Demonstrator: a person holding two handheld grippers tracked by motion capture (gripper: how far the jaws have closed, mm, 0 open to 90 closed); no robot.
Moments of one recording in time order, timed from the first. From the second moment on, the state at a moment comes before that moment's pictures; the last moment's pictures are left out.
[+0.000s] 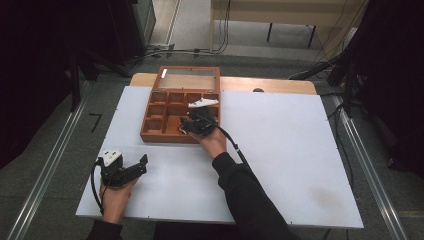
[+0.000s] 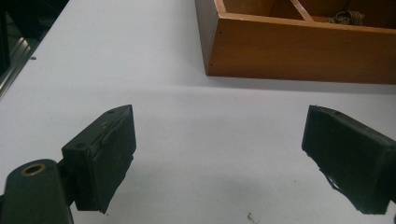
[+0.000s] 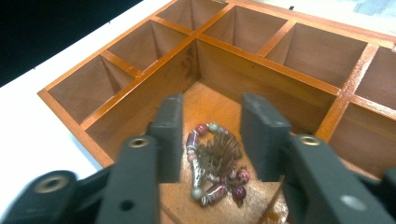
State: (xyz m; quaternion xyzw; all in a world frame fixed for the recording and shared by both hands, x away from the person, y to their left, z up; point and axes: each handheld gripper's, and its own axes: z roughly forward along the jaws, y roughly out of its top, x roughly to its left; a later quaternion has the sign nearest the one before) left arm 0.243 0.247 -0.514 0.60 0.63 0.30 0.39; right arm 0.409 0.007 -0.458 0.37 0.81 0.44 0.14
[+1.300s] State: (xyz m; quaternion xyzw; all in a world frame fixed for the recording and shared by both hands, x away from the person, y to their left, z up) left arm 0.242 0.242 -0.516 0.60 0.63 0.30 0.39; right arm 0.300 -0.243 -0.464 0.43 0.77 0.43 0.19
